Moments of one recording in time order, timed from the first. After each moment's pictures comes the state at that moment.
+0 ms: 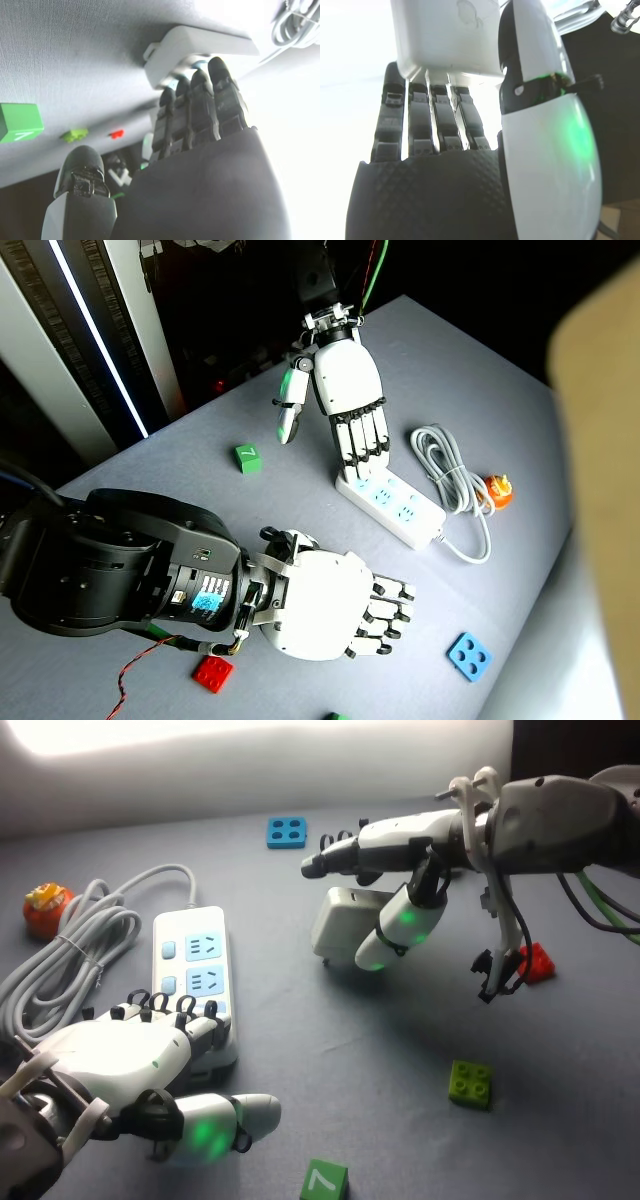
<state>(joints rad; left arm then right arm) 0.71 -0.90 0.64 -1.21 -0.76 1.85 -0.23 -1.50 1.62 0.75 -0.21 -1.20</state>
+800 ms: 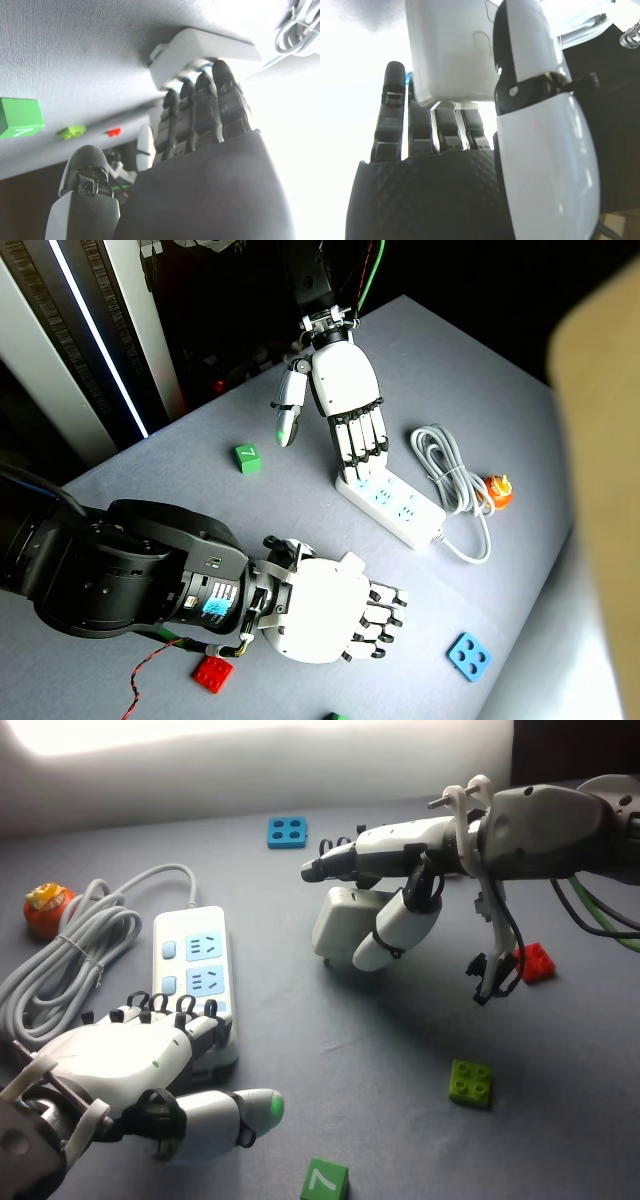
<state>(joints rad) 0.72 -0.91 0.64 -1.21 -0.76 1.80 -0.24 -1.53 1.65 0.75 -0.20 -1.21</state>
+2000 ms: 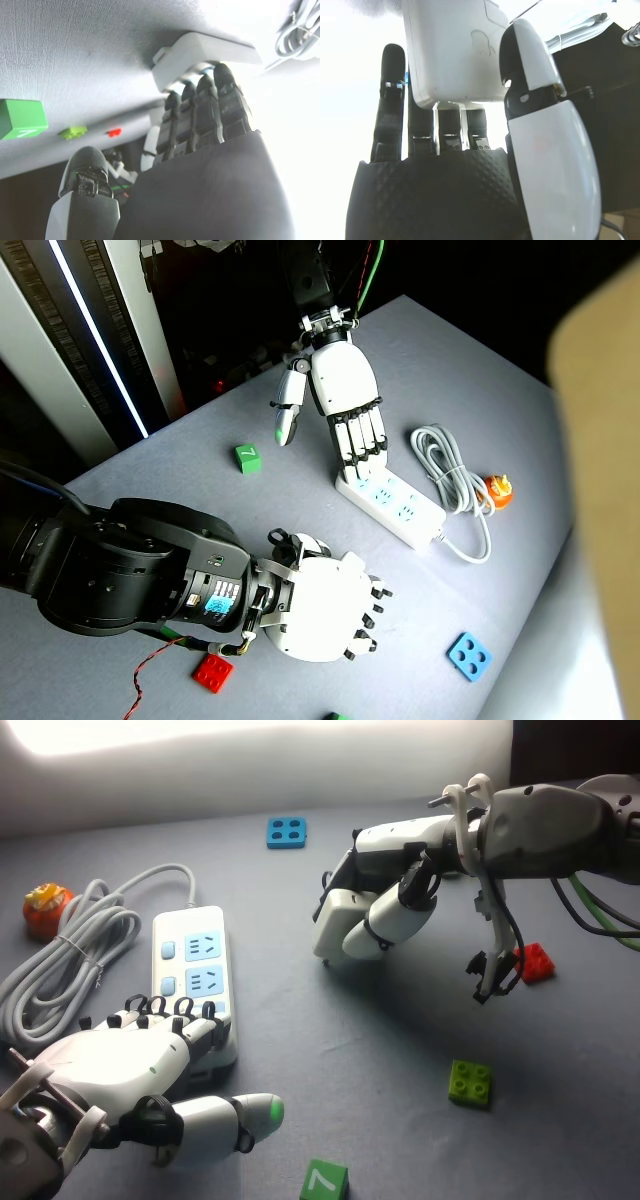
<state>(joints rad) 0.74 -0.91 0.63 -1.20 -0.76 1.78 -0.24 -1.53 1.65 0.75 -0.19 -1.21</state>
